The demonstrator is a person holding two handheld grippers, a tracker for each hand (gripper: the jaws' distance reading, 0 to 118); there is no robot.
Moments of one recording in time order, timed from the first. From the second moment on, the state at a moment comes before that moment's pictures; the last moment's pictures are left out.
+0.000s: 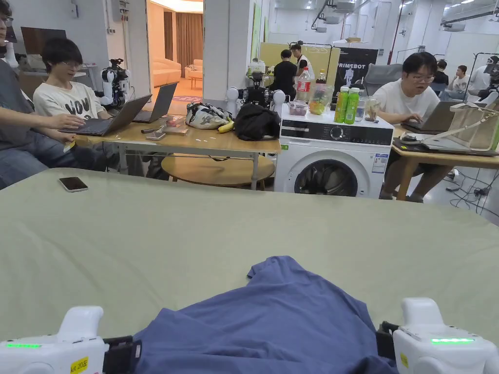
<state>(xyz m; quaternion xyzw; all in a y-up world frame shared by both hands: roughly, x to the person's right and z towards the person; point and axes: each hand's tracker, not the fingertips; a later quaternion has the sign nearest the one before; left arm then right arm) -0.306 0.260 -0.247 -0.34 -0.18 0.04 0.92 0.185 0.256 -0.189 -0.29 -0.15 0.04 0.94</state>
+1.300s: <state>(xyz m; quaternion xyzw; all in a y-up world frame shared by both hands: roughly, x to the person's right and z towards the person) -0.387 0.276 -0.324 -0.44 -0.08 0.16 0.88 0.087 0.250 -0.232 -0.20 -0.09 0.01 0.98</state>
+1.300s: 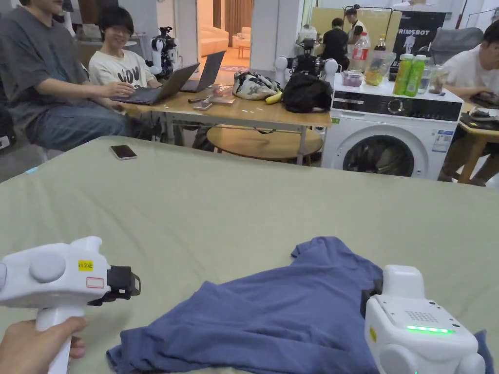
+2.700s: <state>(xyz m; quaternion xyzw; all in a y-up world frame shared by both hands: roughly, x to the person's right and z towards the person) -0.365 0.231 -0.313 -0.44 -0.08 0.15 0.88 0.192 0.241 -0.451 -0.40 -0.04 0.02 0.91</state>
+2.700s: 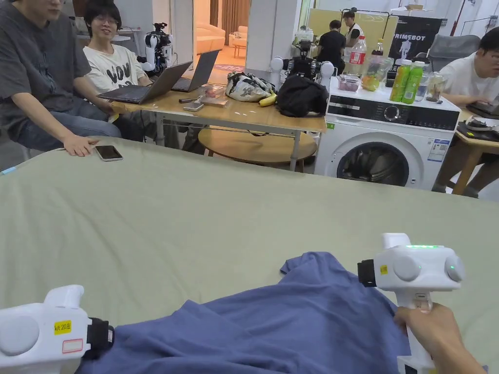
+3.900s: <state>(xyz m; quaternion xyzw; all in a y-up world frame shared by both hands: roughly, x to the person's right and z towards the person) -0.325 0.371 -0.357 -0.31 -0.16 0.10 0.93 0.233 0.394 -0.352 -0.22 -0.10 0.01 0.97</state>
